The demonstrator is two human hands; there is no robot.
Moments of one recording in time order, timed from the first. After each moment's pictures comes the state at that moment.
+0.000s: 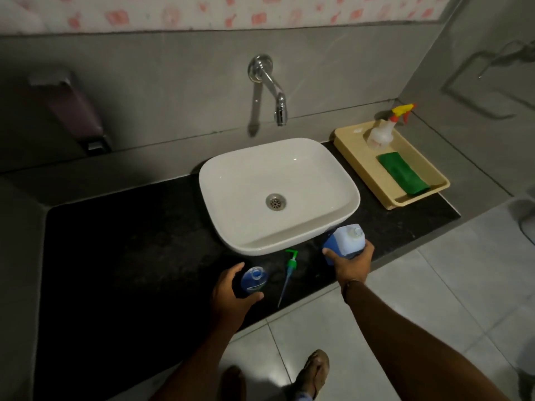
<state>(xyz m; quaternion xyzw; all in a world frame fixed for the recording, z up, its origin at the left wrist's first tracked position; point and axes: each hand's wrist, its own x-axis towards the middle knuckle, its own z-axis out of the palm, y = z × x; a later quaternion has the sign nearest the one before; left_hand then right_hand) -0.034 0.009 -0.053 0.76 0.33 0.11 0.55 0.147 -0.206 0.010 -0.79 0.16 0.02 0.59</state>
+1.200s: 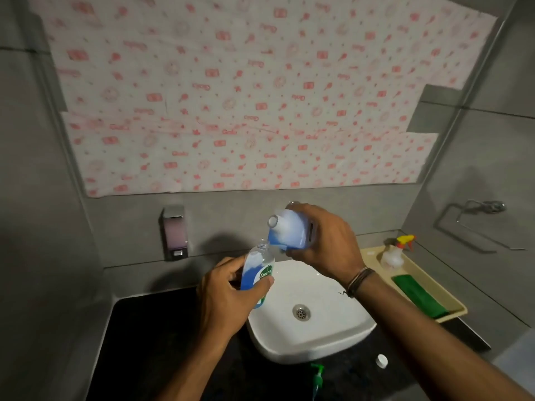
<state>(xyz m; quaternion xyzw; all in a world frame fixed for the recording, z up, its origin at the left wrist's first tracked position) -0.054 0.097 0.267 0.76 0.20 0.39 0.48 0.103 -0.044 0.368 -0.82 -0.45 -0.21 0.27</state>
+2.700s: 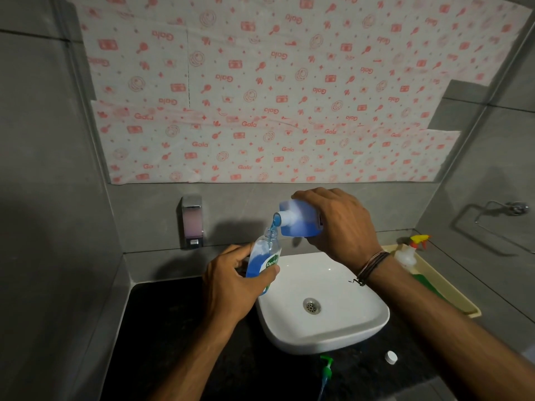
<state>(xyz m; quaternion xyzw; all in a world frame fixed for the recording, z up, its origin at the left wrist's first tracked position) -0.068 0.114 0.270 0.77 0.22 0.40 0.45 0.083 -0.023 0.392 -0.80 -0.51 -0.28 0.15</state>
